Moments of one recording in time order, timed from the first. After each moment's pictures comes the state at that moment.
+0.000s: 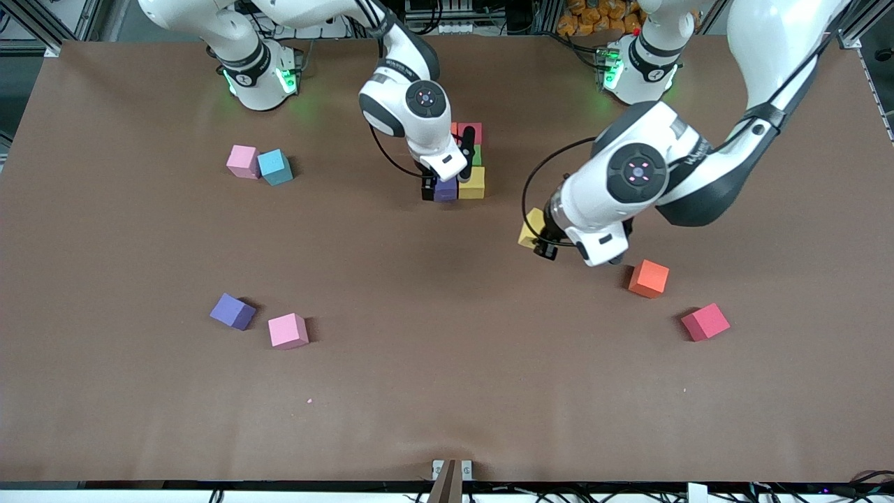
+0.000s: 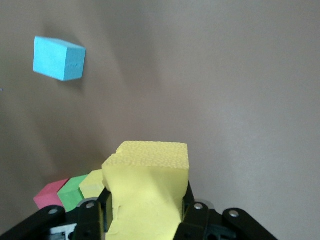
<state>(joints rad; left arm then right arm) 0.29 0.62 -1.05 -1.57 0.32 1.82 -2.05 0.68 0.42 0.28 -2.01 -0.08 2.31 -0.47</state>
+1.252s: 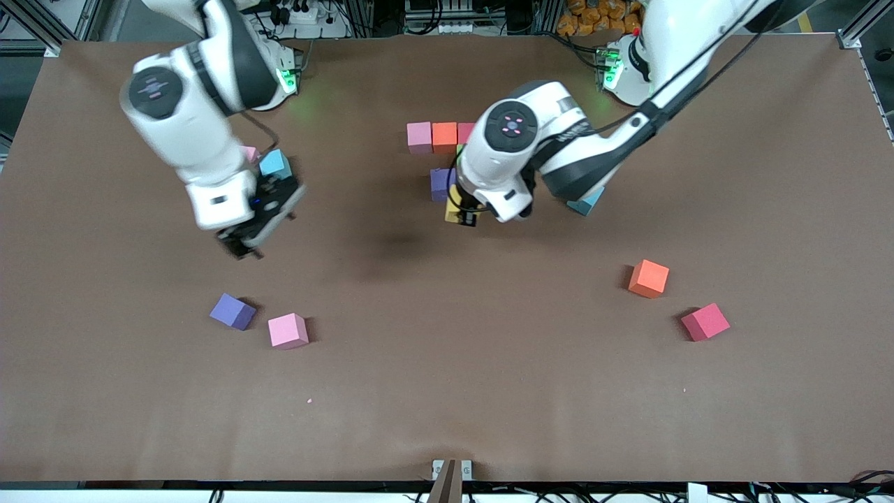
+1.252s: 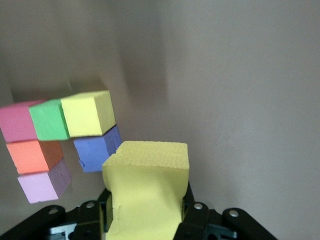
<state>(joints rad) -0.03 0.65 -0.93 -1.62 0.32 2.05 -2.48 0.03 0.05 0.26 -2.02 -0.04 2.22 -0.69</state>
